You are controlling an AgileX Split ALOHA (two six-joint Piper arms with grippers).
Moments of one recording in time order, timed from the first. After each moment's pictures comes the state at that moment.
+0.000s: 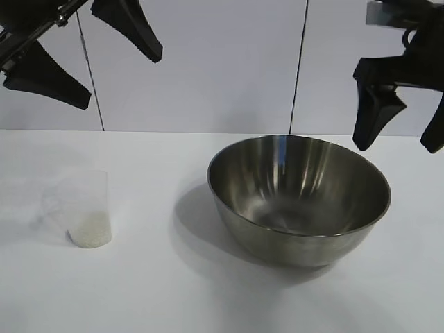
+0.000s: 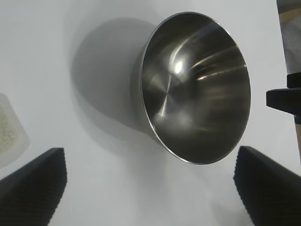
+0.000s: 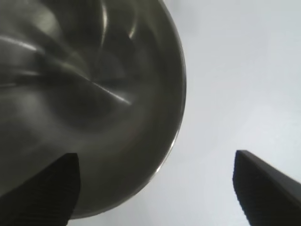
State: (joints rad) left arm -0.35 1.52 -1.16 -0.66 0.77 0.14; right arm 0.14 1.62 -1.14 0.12 0.86 -0.10
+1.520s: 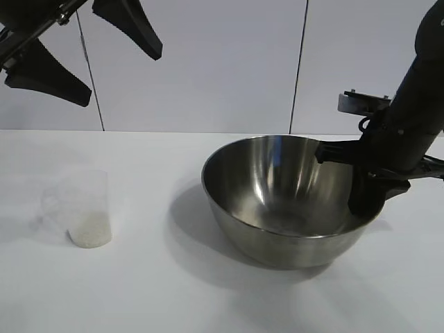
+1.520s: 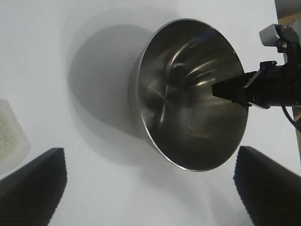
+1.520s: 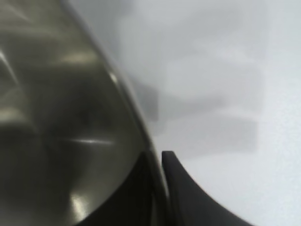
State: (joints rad) left arm -0.35 1.52 -1.16 -0.66 0.75 0.14; right arm 0.14 1.90 -1.12 0.24 0.64 -0.07
